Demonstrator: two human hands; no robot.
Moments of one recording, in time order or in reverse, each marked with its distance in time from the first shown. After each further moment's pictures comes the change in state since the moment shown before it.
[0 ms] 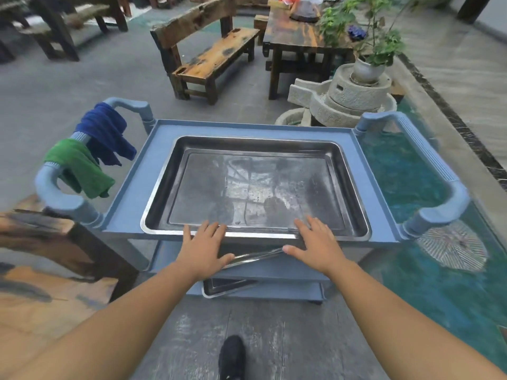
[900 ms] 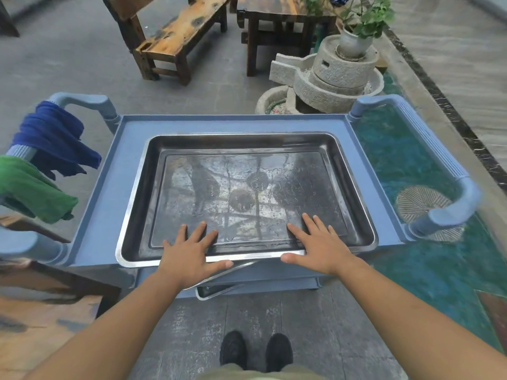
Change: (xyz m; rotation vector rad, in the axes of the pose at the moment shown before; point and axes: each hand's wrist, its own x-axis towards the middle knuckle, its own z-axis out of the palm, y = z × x) left_hand 0.056 -0.038 0.002 -0.058 -0.162 -0.003; right_hand 0.045 0.018 0.000 -0.149 -0.212 0.048
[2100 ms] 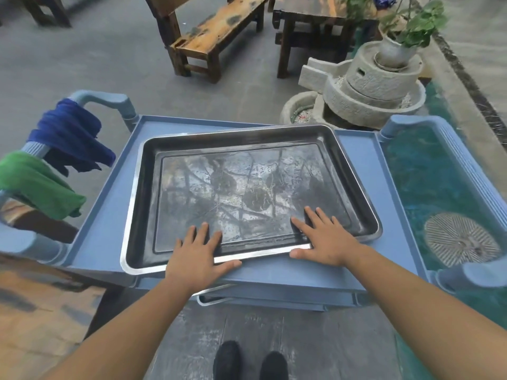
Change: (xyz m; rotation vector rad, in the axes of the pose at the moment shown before) left_hand 0.040 0.024 -0.005 -0.014 0.147 -0.140; right_hand 0.093 0.037 -0.051 -0.125 -0.035 -0.193
